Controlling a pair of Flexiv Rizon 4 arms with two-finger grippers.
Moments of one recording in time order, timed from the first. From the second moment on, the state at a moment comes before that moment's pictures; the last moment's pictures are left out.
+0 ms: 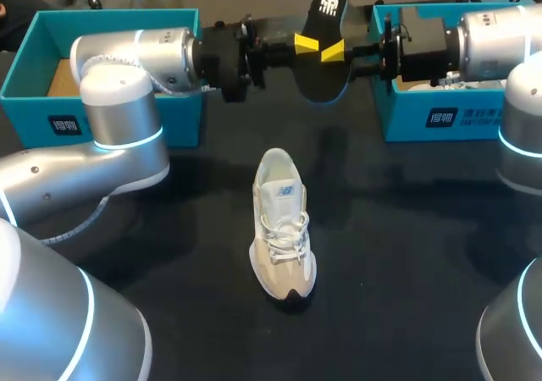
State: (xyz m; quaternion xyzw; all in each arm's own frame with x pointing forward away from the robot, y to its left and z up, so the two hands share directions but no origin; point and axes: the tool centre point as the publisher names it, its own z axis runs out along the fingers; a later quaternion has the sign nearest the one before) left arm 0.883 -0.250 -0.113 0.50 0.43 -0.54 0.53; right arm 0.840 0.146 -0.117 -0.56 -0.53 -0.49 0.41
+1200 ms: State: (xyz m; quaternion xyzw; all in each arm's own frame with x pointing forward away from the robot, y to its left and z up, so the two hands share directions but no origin) left arm 0.884 -0.182 -0.141 0.42 0.59 -0.57 0.39; right arm 0.847 0.134 -0.116 -0.52 -0.60 -0.53 0.29
